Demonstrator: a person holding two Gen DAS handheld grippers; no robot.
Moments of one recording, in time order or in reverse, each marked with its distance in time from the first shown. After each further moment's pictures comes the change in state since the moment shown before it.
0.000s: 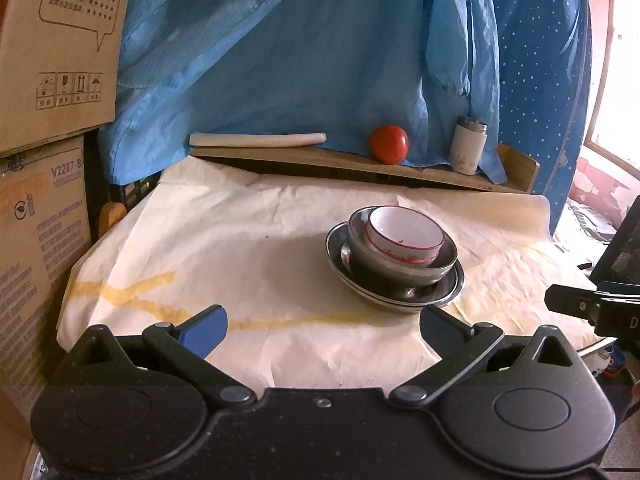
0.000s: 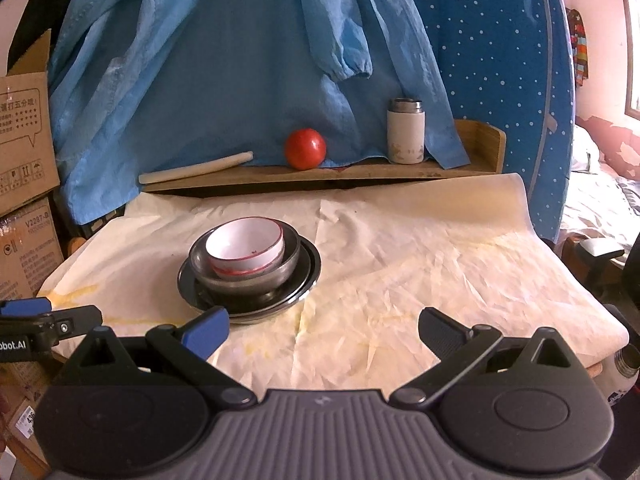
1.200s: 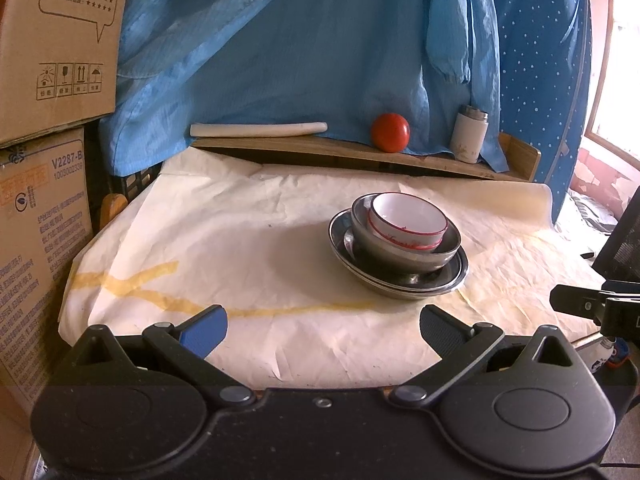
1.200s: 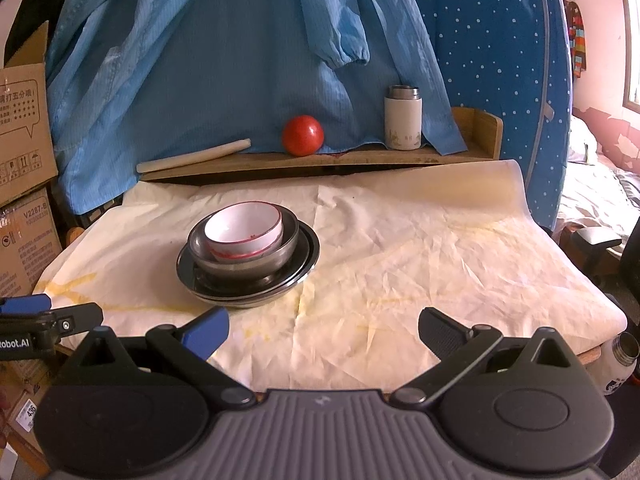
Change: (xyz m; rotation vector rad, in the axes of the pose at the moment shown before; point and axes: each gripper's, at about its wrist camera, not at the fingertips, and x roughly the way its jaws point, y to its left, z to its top) left arm 0.002 0.001 -0.005 0.005 0.022 0.006; right arm -0.001 0.000 -0.005 0.004 0.029 -0.005
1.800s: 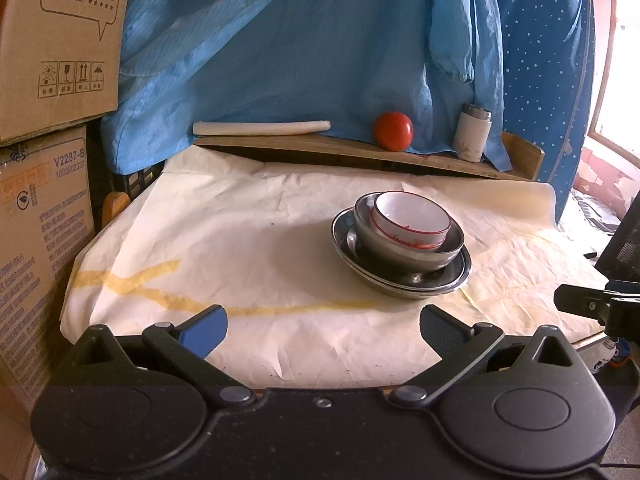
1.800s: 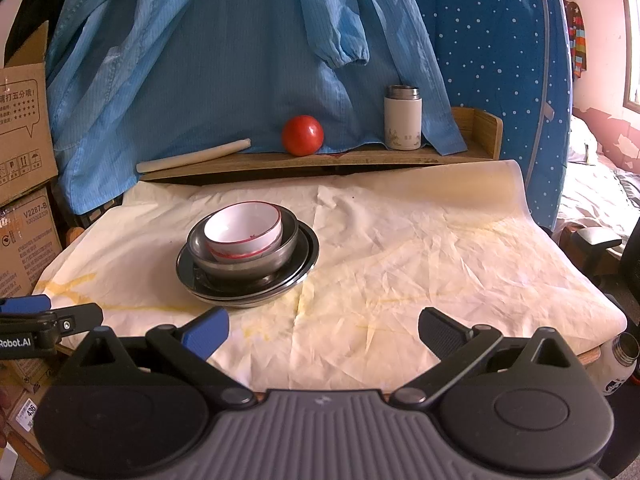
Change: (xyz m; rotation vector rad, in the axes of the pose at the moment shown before) left arm 0.001 0.002 0.000 0.000 0.005 0.003; right arm 0.001 -0.001 0.000 0.000 0.000 0.004
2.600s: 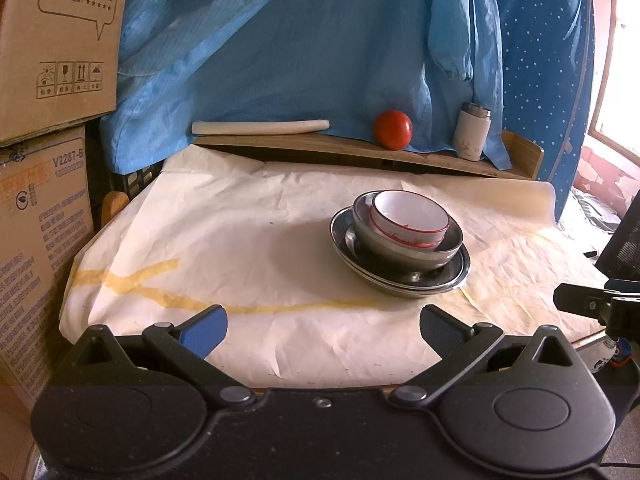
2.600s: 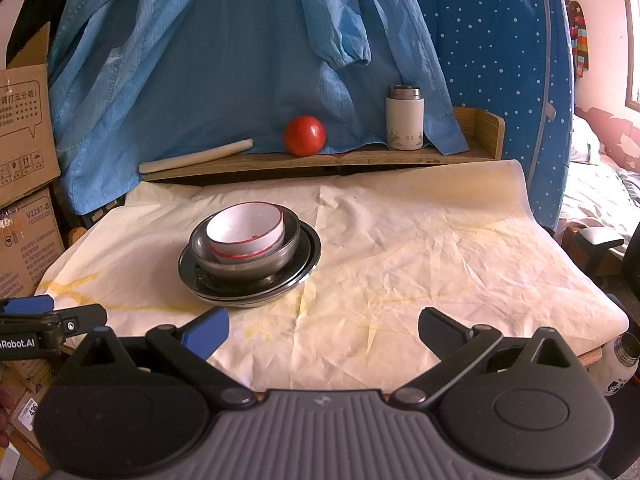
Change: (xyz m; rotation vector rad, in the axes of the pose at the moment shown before) left arm 0.000 -0.001 0.000 0.001 0.006 0.001; right arm 0.000 0.000 0.000 -0.001 0.000 0.002
